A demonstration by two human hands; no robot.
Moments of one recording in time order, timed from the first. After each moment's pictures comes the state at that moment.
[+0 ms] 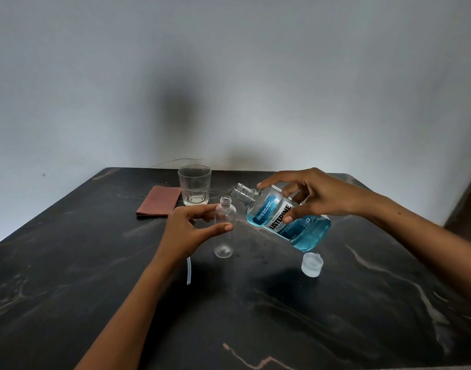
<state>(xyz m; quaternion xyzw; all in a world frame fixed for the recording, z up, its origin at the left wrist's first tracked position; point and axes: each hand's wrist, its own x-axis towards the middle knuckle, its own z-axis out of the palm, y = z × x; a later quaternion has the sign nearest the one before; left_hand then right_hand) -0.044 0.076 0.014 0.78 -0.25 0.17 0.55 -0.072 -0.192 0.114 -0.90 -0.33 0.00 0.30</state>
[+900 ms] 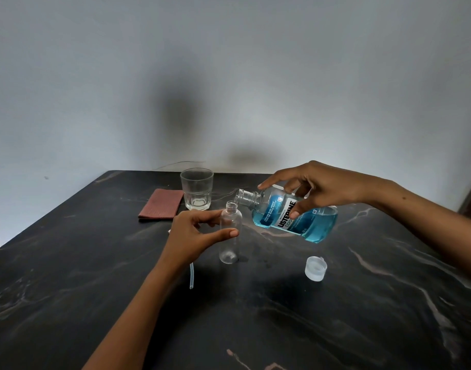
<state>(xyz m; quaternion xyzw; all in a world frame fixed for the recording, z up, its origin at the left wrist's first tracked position) -0.042 0.075 0.012 0.77 -0.28 0.19 0.55 -0.064 -0.190 0.137 -0.92 -0.34 0.03 0.22</state>
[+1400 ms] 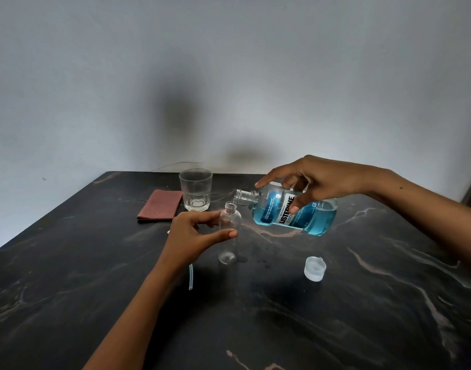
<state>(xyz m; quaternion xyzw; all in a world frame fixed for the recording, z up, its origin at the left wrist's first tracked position) -0.040 0.075 0.011 0.77 -0.28 0.18 0.55 -0.064 -0.183 0.153 -0.93 -0.33 0.05 0.17</state>
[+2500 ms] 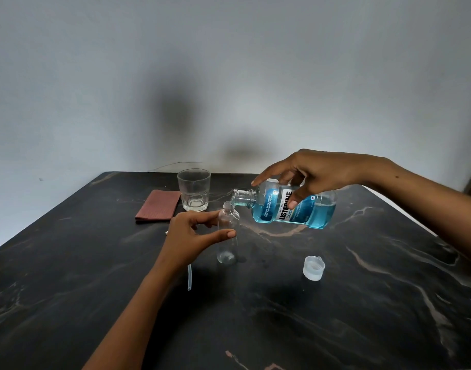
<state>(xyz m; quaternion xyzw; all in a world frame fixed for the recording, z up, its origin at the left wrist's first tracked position) -0.037 0.077 0.008 0.78 -0.27 0.16 0.55 -0.067 -0.174 0.169 -0.94 -0.32 0.08 0.12</state>
